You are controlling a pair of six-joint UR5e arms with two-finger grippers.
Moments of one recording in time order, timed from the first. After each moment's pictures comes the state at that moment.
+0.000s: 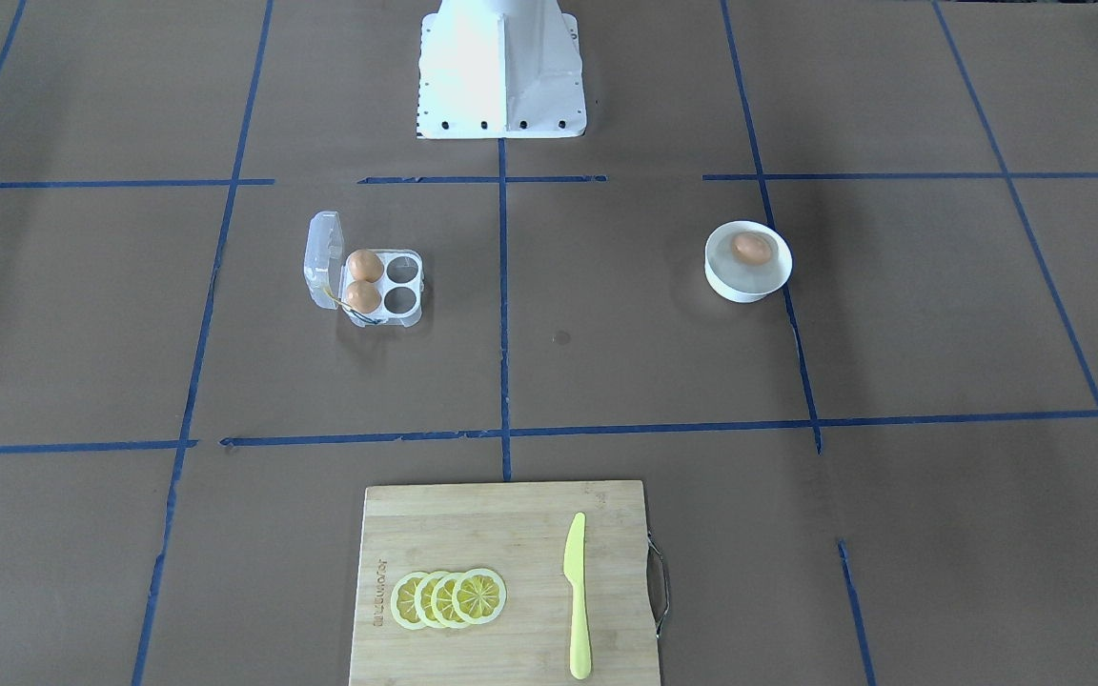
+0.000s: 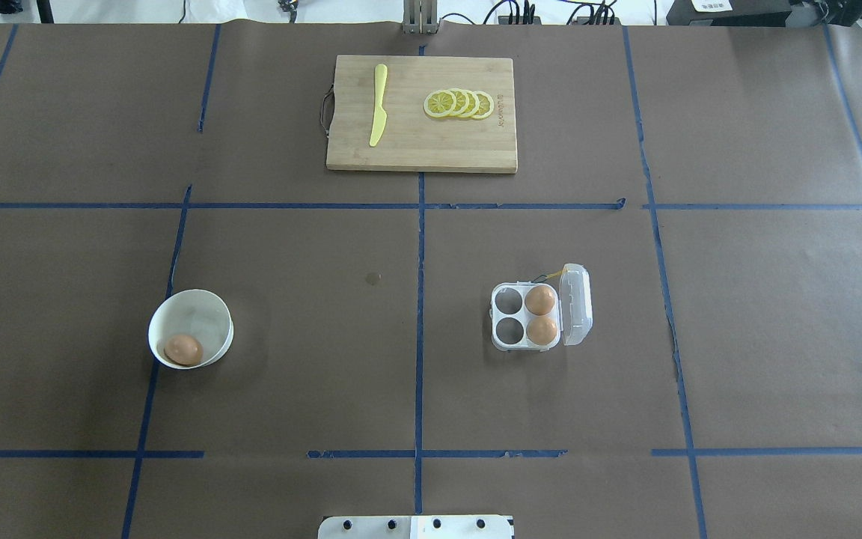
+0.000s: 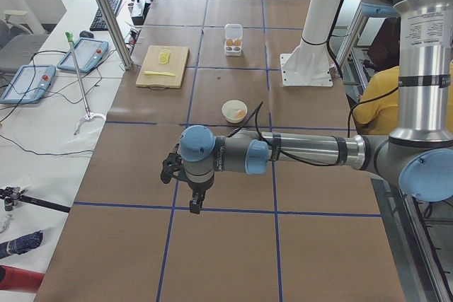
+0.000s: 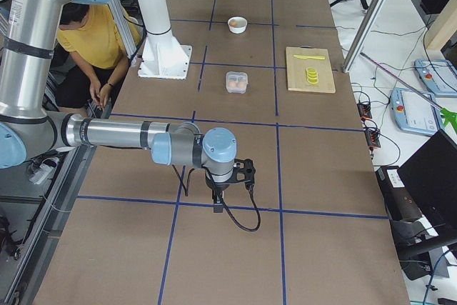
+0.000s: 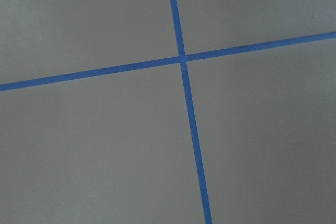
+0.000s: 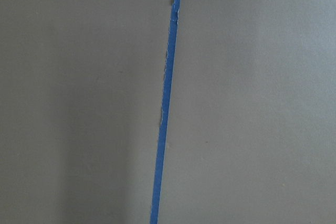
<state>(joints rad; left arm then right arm) -1.59 -1.49 -1.70 -1.60 -2.37 0.13 1.54 -1.86 1.84 -1.58 2.33 -0.09</state>
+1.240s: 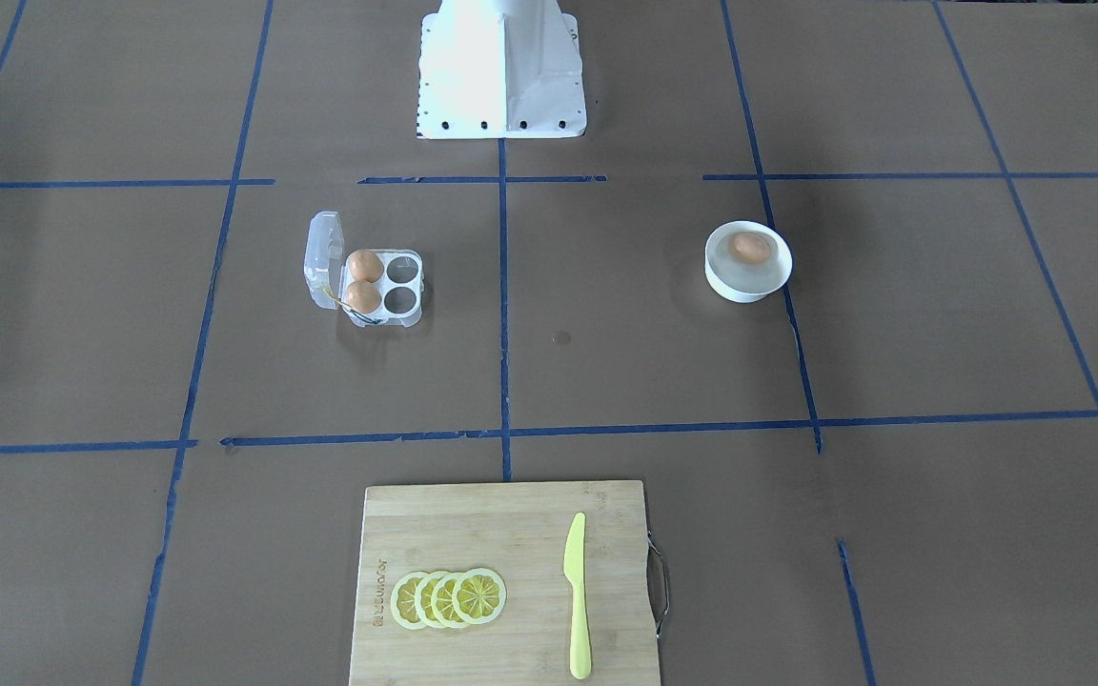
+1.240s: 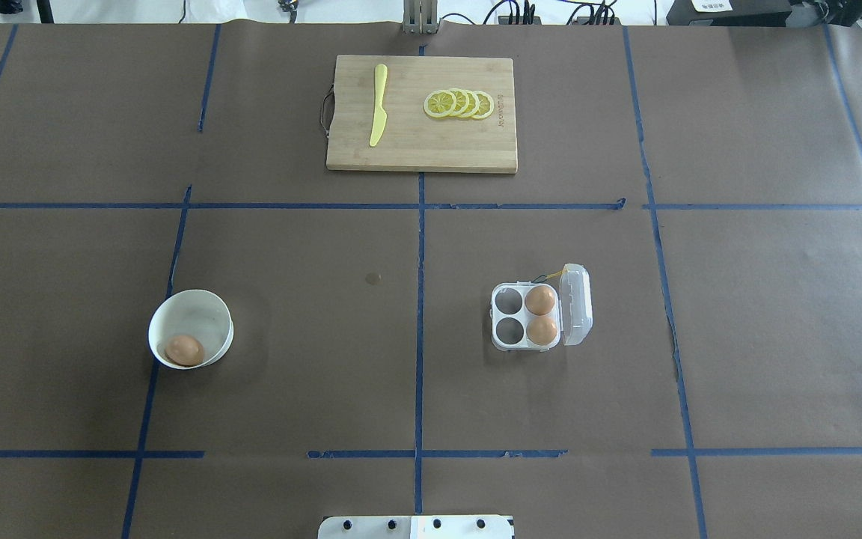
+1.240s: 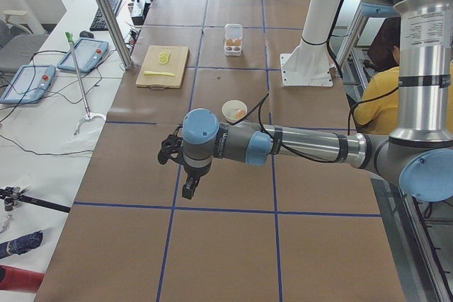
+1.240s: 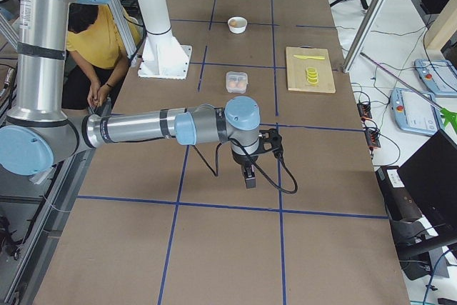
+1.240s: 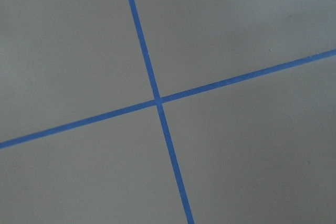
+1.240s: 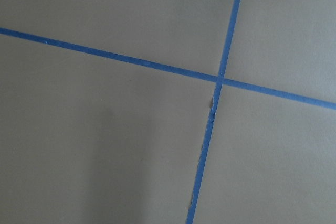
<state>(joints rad) -1.59 -1.49 -1.73 -1.97 -2.38 0.13 1.54 -1.71 1.88 -1.55 2.34 -0.07</state>
